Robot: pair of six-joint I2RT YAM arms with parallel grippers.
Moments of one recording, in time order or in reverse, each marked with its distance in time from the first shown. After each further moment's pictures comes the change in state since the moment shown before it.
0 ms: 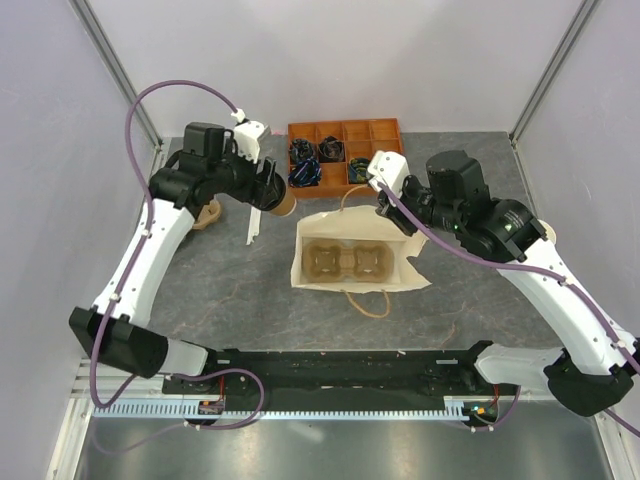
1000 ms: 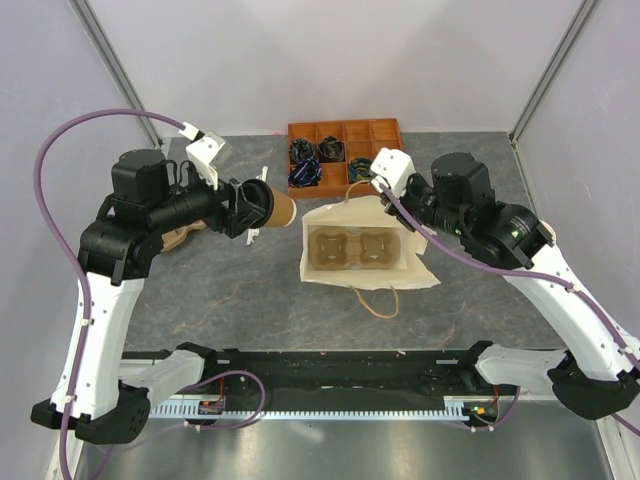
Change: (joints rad) left arm 0.013 -0.360 0.044 -0.139 0.189 -0.059; right arm 0.034 -0.028 0.000 0.033 0.116 -0.026
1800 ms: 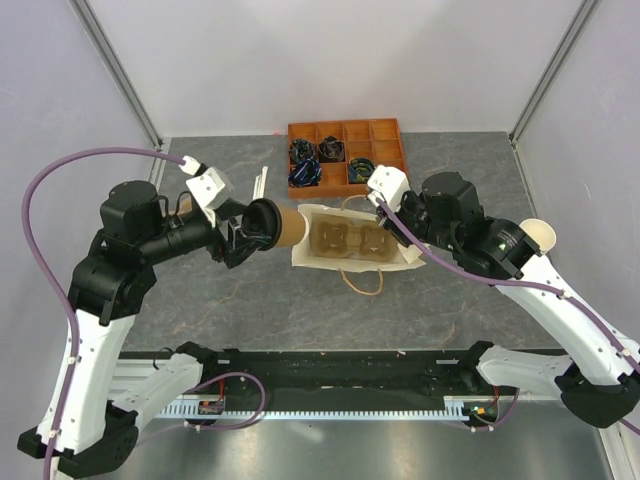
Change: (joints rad) left arm -0.064 -0.164 -0.140 0.078 0.097 0.078; right arm 0.037 -0.062 -0.178 0.094 0.018 0.068
